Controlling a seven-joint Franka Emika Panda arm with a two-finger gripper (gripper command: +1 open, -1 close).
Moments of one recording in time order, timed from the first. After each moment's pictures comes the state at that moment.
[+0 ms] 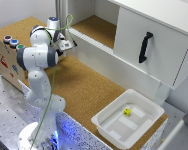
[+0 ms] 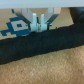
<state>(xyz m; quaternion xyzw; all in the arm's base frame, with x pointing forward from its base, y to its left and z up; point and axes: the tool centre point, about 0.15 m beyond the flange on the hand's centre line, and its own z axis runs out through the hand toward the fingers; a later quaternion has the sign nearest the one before) 0.355 0.313 0.307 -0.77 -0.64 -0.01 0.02</state>
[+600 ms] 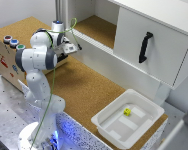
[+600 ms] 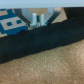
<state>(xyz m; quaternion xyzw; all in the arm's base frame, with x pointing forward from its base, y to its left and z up) 0.369 0.259 0.296 -0.79 -0.61 0.00 0.02</state>
